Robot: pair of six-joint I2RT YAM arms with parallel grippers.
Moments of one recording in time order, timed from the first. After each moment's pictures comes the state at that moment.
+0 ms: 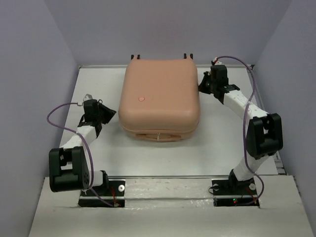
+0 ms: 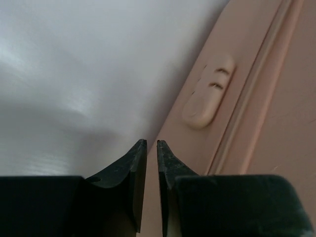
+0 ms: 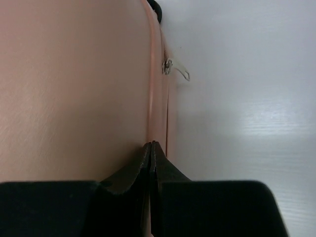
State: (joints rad) left arm 0.07 1.32 0.65 0.07 0.14 -0.85; right arm 0.23 1.67 1.29 -0.18 0.03 0.43
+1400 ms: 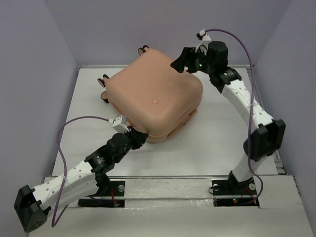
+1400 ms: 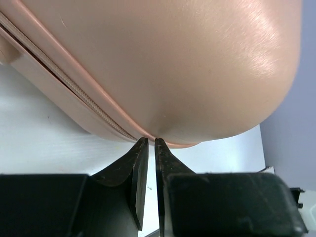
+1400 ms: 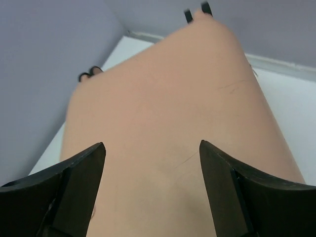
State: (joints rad) left arm -0.88 0.66 0.37 -0.08 -0.33 -0.95; right arm 0.36 1.77 1.78 -0.25 -0.38 0.36
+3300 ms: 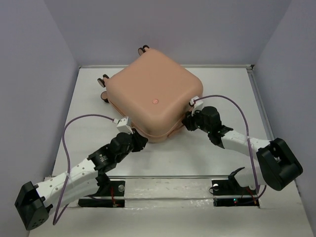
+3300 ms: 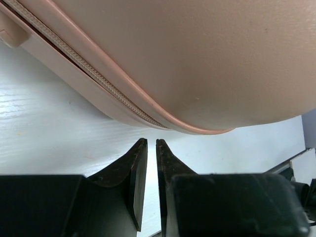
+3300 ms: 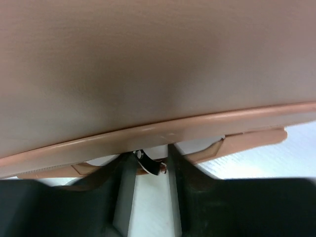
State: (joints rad) left arm -0.87 0.70 0.37 -0.14 -0.29 -0.86; right arm 0.53 1.34 0.58 0.35 -0.15 0.07
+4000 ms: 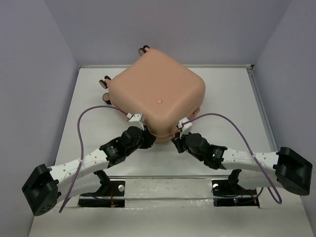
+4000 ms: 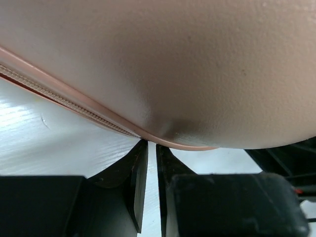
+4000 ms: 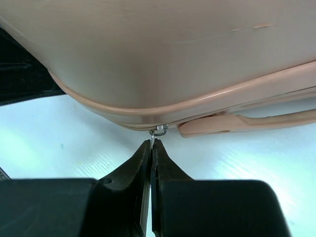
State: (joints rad) left arm -0.88 0.96 0.47 -0.03 -0.22 -0.76; right arm 1.06 1.16 0.47 0.27 0.29 0.31
